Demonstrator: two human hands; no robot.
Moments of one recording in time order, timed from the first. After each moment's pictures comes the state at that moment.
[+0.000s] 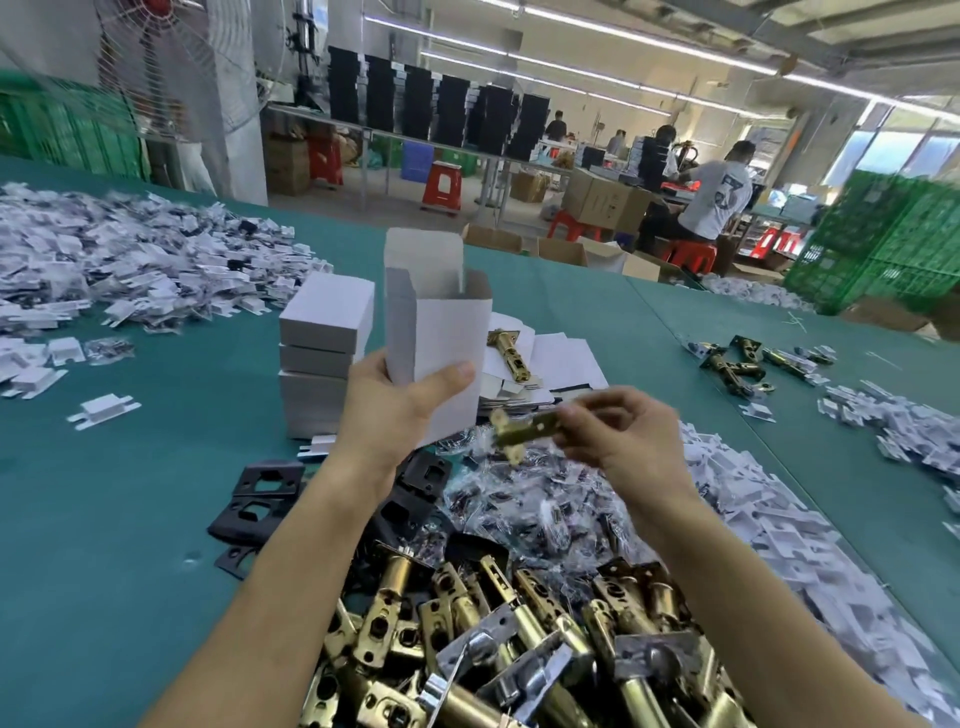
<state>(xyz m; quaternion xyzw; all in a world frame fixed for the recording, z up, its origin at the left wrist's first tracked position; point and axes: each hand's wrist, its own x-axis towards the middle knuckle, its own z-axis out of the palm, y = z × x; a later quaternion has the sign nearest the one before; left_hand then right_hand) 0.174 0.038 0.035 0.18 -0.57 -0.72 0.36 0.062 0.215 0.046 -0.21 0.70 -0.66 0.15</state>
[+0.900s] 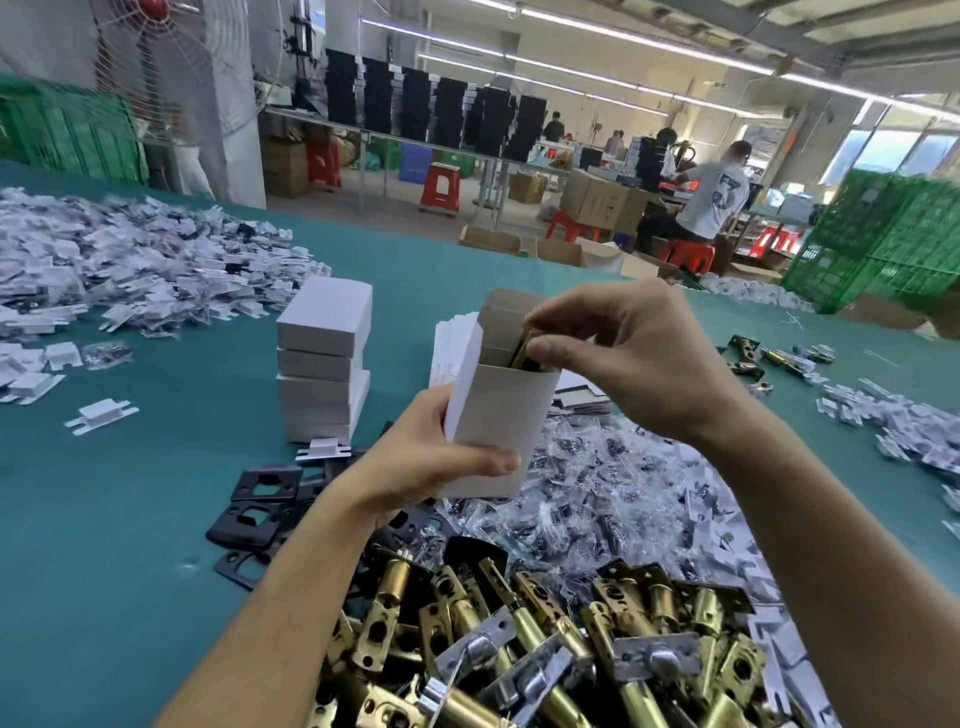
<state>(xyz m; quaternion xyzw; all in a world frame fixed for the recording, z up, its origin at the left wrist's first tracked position) 0.179 0.046 0.026 0.00 -0.71 -0.69 0.16 0.070 0.201 0.136 -0.54 0.75 -0.39 -0.05</state>
